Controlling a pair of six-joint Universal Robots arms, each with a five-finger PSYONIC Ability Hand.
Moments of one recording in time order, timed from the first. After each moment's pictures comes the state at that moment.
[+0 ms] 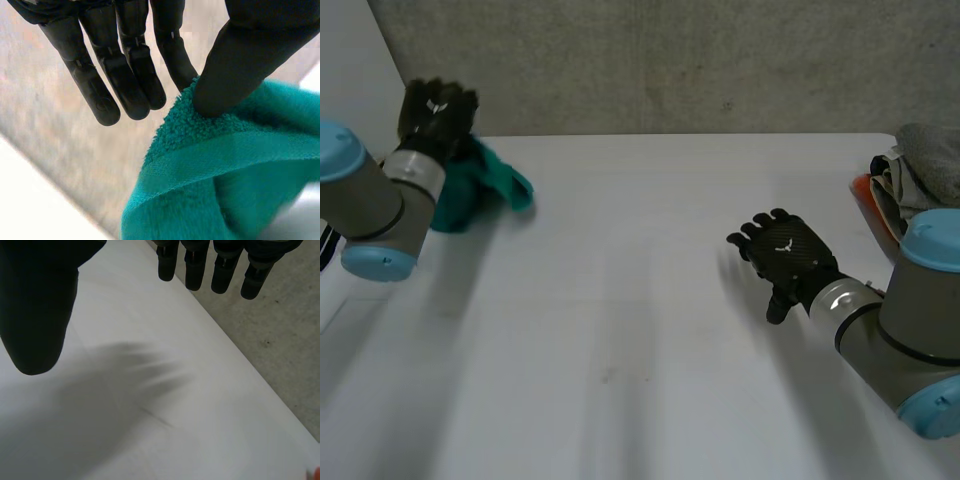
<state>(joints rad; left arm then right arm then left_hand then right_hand) 4.53 -2.23 -1.16 3.60 -1.41 3.55 1.91 -1.16 1.70 -0.25 1.32 2.56 1.16 1.19 1.19 1.20 0.97 0.23 0.21 0.21 0.21 0.04</state>
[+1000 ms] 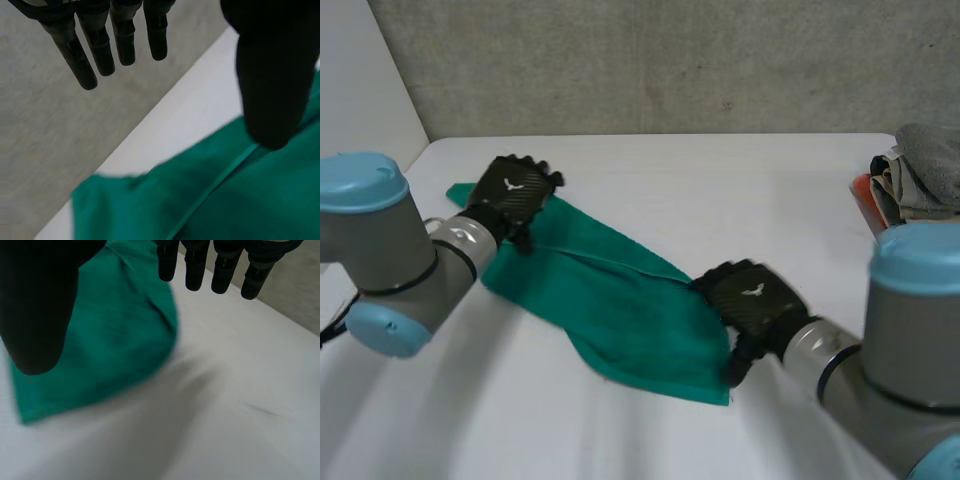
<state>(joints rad) 4.37 -2.06 -1.45 3.37 -1.35 3.63 2.05 -1.27 1.73 0.01 1.38 2.83 0.33 0.33 0.33 0.33 0.16 0.23 0.21 0.21 0.21 0.04</state>
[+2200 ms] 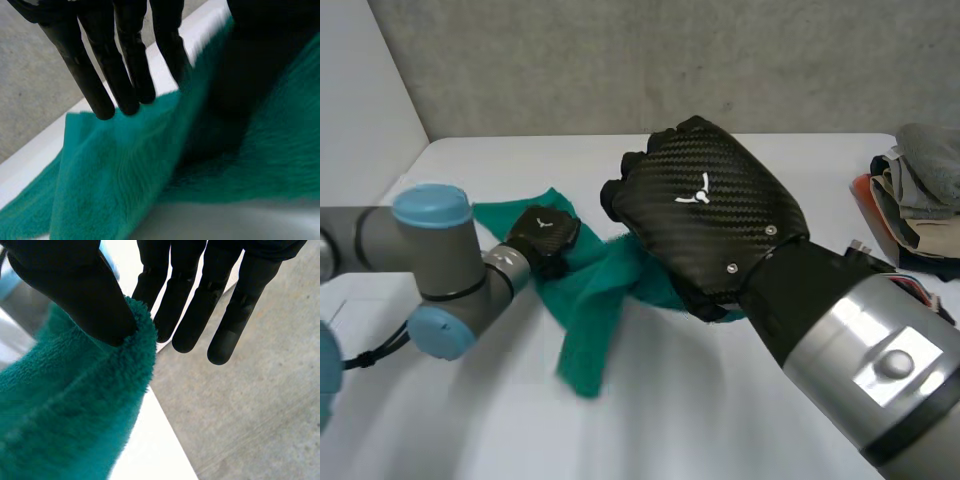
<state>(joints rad) 4.34 -2.35 -1.24 3.30 -1.36 3.55 2.31 -1.67 1.62 -0.01 1.33 2.63 1.11 1.02 1.00 1.00 0.81 1.11 1.17 1.18 1.19 0.99</state>
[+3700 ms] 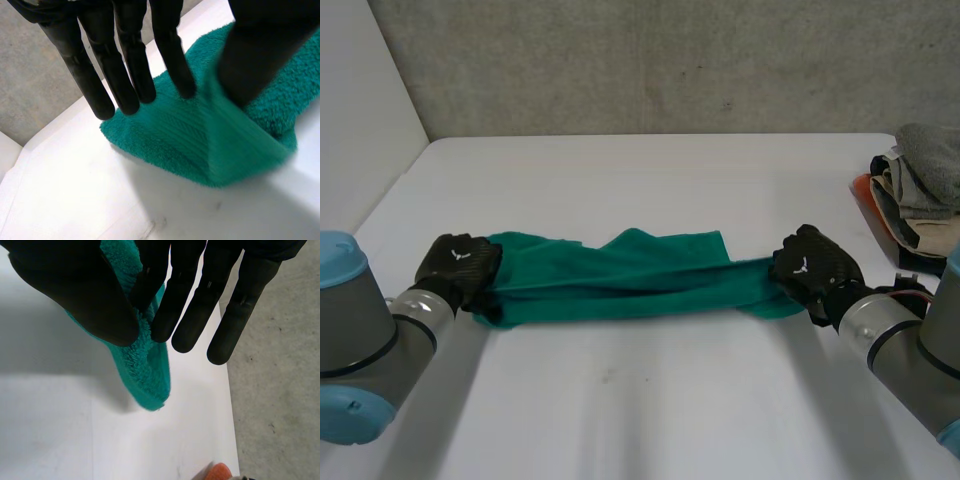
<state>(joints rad) 4.51 -1.96 -1.83 3.50 -1.44 3.58 1.81 -1.24 1.84 -0.29 1.23 1.98 0.93 0.89 0.89 0.89 0.71 1.11 1.17 1.19 1.20 1.01</state>
